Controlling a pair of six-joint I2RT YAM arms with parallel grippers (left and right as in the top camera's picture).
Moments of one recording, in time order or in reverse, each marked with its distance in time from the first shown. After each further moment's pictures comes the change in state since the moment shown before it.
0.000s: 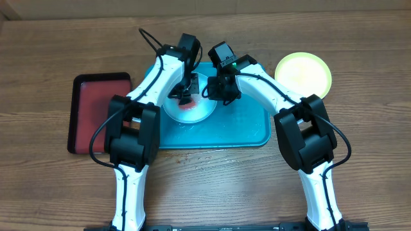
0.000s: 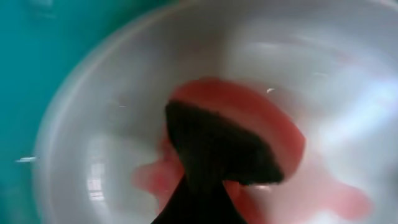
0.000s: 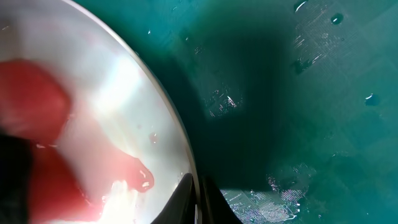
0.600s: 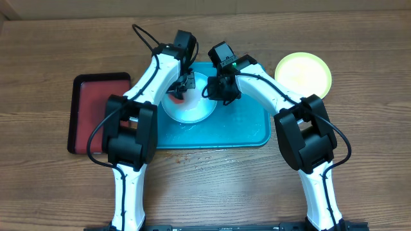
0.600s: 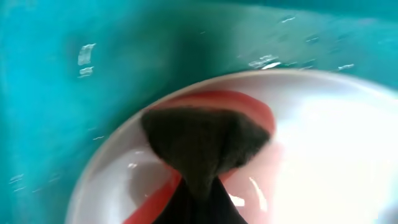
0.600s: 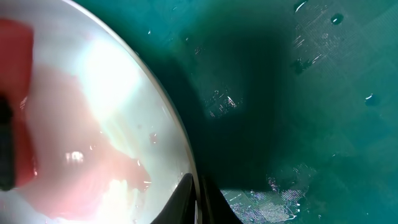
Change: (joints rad) left arm 0.021 -0.001 0.003 0.100 0.061 -0.010; right arm 0.000 0.000 0.000 0.001 0.000 0.000
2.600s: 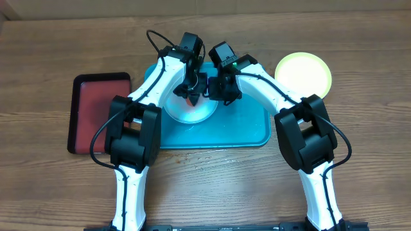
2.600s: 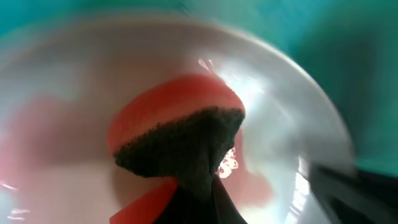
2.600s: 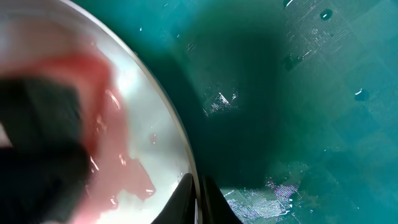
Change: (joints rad) left arm -0.039 -0.009 -0.022 -0.017 0.242 0.147; right arm -0.002 0.000 0.000 -0.012 0.006 0.000
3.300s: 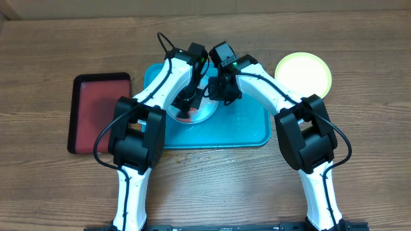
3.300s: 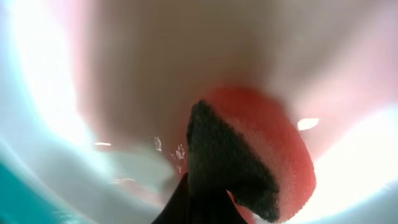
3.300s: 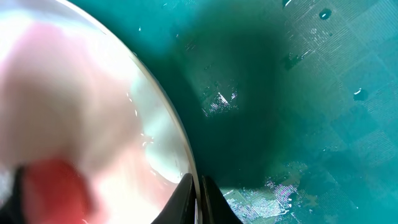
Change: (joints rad) left arm -0.033 0.000 0.000 -0.233 -0.294 0.152; right arm -0.001 0.000 0.000 0.000 -0.002 0.000
